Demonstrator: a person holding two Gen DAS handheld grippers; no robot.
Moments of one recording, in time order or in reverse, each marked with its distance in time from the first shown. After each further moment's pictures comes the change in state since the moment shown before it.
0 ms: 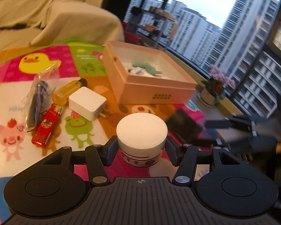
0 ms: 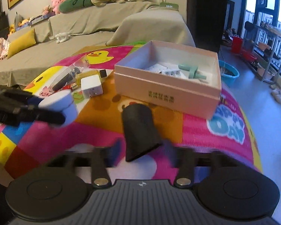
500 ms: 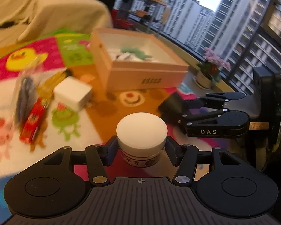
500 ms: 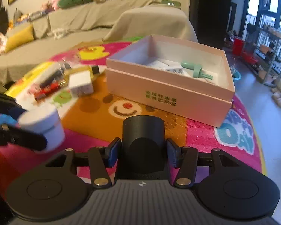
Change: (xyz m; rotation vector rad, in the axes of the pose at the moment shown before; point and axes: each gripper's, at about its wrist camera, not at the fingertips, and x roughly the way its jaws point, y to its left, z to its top) left arm 0.007 -0.019 0.008 0.102 0.093 -0.030; right arm 0.042 -0.006 0.011 -0.013 0.001 0.007
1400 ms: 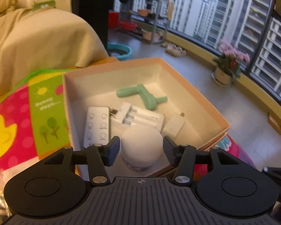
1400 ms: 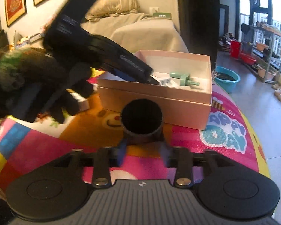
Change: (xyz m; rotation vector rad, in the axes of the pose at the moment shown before) left arm 0.129 -0.012 0.133 0.102 0.005 0.145; right arm -0.014 -0.024 -0.006 0.067 -0.095 0.002
